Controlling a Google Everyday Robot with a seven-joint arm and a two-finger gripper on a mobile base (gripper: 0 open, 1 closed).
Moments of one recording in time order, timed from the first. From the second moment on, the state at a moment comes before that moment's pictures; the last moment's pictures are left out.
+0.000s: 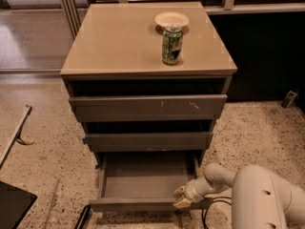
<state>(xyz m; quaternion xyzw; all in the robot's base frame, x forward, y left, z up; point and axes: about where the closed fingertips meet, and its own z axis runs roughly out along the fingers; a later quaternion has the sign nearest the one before) 0.497 -0.127 0.178 -0.57 0.73 0.33 0.17</state>
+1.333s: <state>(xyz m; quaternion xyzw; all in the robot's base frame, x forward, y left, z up) 0.458 -0.155 0.276 -0.65 0.64 0.32 0.26</state>
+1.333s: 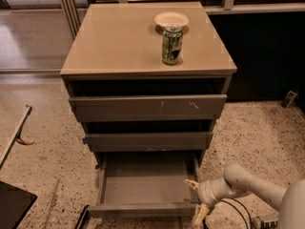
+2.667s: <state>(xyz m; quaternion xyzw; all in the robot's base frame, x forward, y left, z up) 0.592 -0.114 0.238 -0.55 0.68 0.35 0.33</state>
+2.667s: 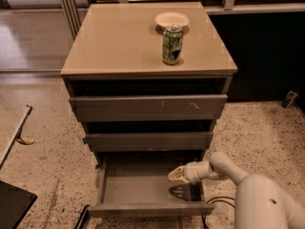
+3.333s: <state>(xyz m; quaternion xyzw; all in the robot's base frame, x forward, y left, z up) 0.580 -0.060 0.175 -0.54 0.69 0.39 0.28</state>
